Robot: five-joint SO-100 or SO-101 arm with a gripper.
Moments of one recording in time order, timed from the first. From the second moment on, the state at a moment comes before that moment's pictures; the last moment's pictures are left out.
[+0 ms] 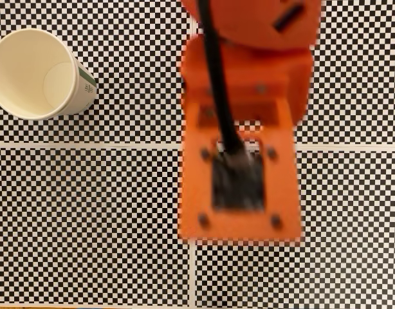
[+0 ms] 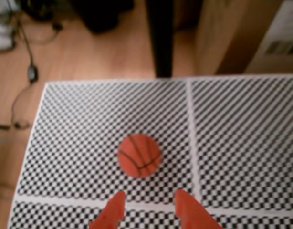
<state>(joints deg) -9.8 108.9 88.5 66.3 -81.7</state>
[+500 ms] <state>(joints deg) -16.5 84.3 66.2 72.9 -77.6</state>
